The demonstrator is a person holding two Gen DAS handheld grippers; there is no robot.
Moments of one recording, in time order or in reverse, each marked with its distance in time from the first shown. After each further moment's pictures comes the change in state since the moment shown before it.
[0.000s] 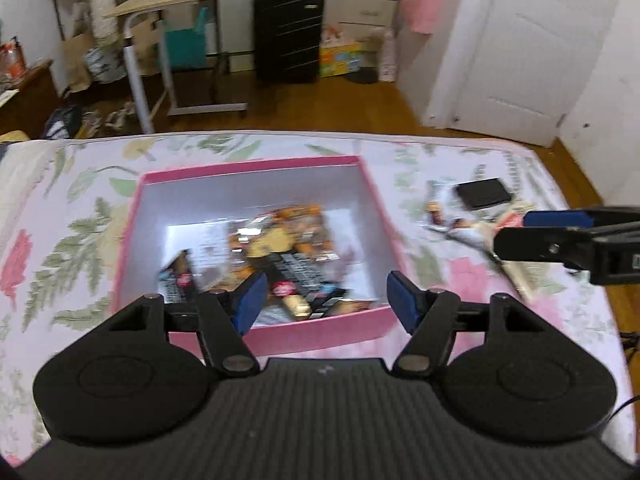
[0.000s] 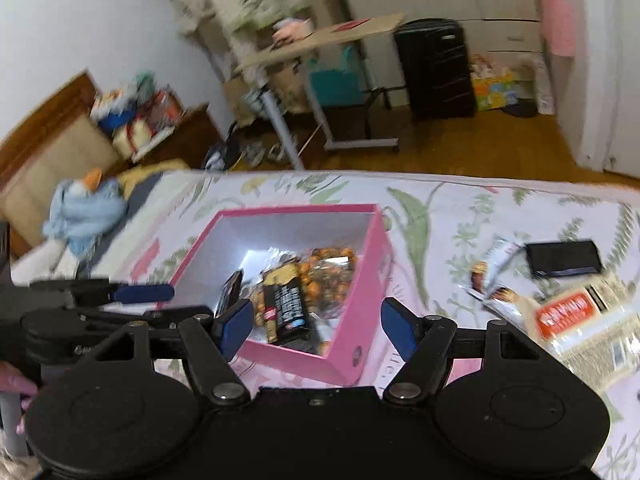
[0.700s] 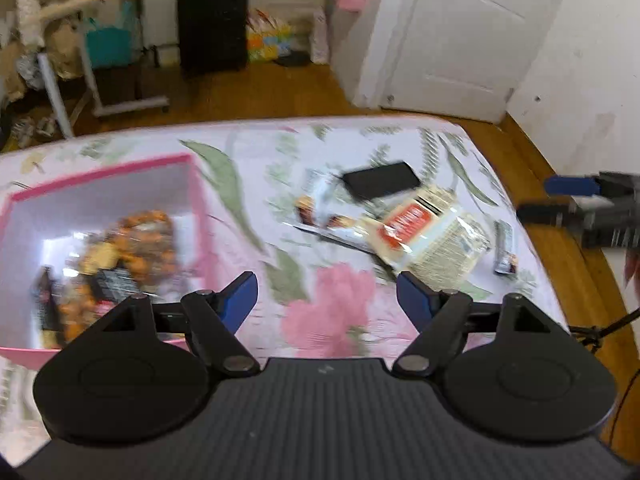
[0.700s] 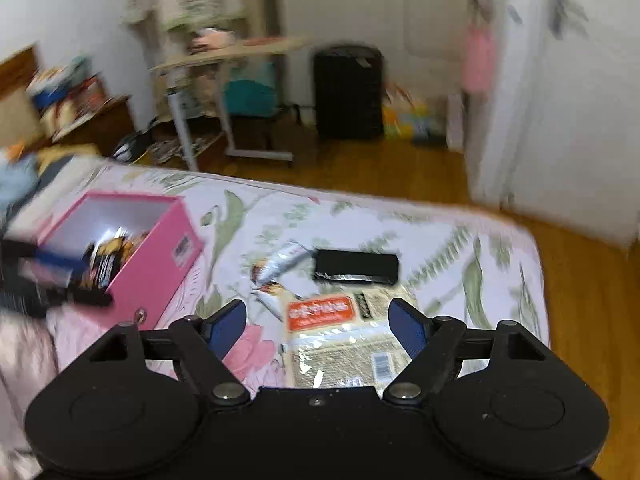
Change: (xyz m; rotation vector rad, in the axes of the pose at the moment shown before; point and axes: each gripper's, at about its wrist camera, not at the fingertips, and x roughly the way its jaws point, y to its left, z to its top) left arm 0.067 -0.145 0.009 0.063 0.072 -0.135; right arm -0.074 -0.168 0.001 -0.093 0.012 -0.251
